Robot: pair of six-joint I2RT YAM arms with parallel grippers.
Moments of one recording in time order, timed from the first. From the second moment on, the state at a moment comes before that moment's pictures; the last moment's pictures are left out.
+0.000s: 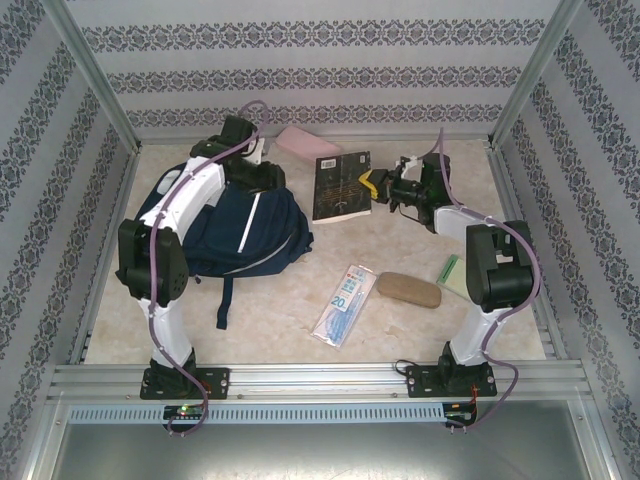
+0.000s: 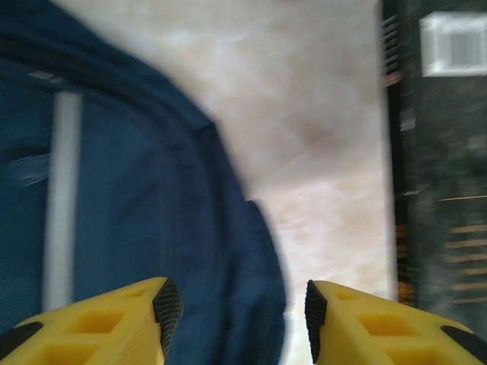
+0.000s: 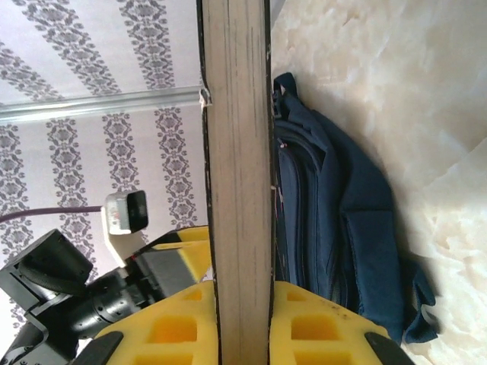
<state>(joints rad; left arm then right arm) -0.26 1.92 1.74 -0.94 0.21 -0.30 0.11 1.81 1.04 0.41 -0.94 1.33</state>
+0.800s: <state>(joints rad) -0.44 2.03 1.71 -1.06 -0.21 -0.14 0.17 1.85 1.06 0.40 -0.92 1.33</state>
